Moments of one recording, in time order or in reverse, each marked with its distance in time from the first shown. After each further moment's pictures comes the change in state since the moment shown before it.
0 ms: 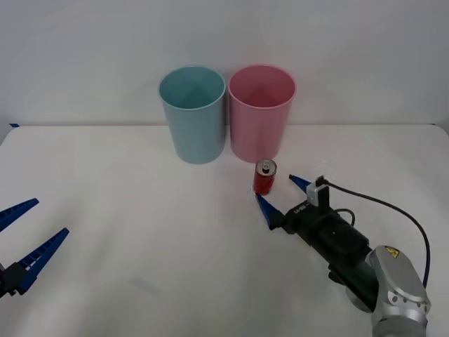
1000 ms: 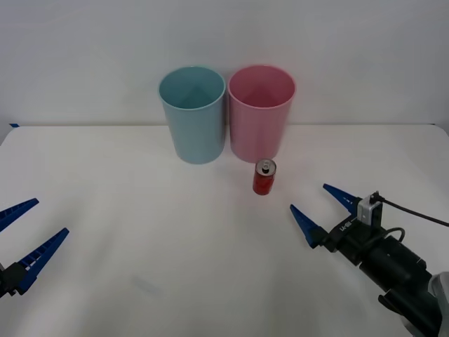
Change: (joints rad) right arm 0.181 -0.103 -0.066 -0.197 -0.086 -0.194 -0.094; left arm 0.000 0.000 0.000 0.000 0.000 0.000 0.000
